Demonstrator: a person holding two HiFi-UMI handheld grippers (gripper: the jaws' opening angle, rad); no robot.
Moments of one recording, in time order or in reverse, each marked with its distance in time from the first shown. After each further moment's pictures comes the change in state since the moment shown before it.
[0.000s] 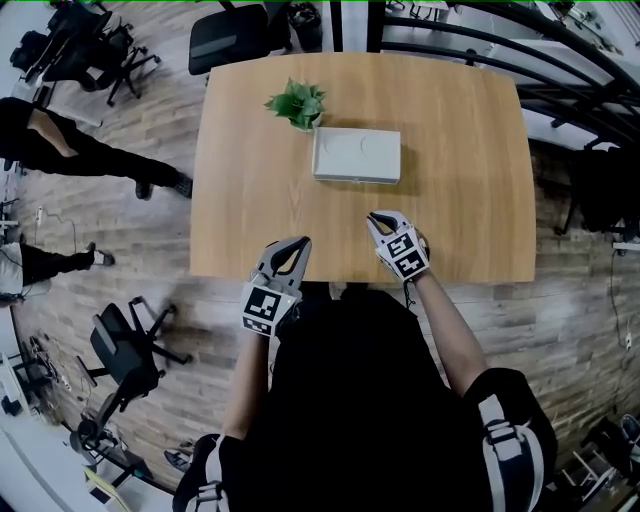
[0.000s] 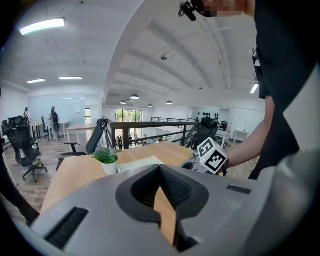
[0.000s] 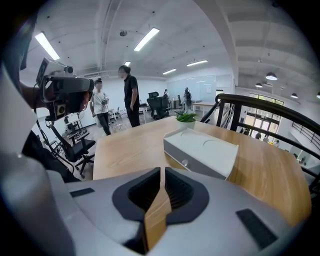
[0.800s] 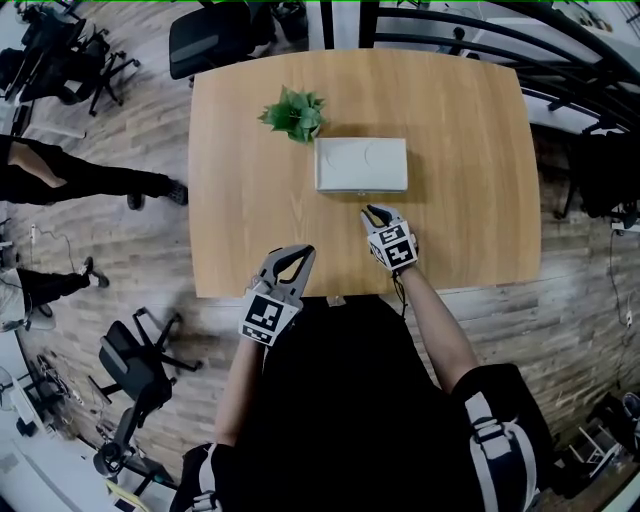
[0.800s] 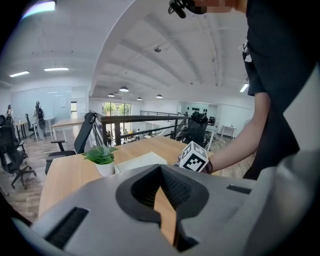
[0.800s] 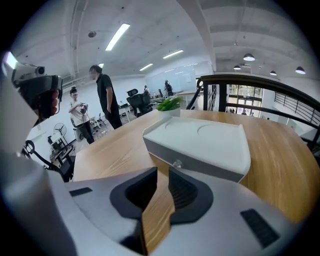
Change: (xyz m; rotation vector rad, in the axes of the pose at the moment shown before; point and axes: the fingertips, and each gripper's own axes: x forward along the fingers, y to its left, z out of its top) left arm 0.031 0.045 0.002 0.037 0.077 -0.143; right arm 0.080 -0.039 -0.002 0.243 0.072 -0.097
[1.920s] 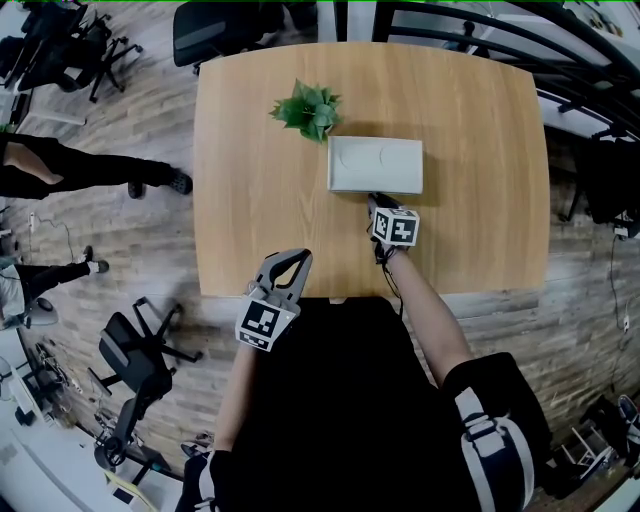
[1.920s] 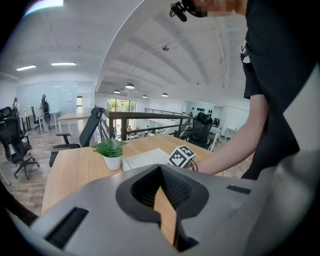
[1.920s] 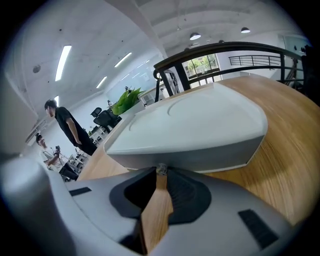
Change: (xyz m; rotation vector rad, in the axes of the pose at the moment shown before) left arm -0.014 0.032 -0.017 -0.062 0.025 0.030; right arm 0.062 -0.037 -0.005 0.511 0.003 -0.127
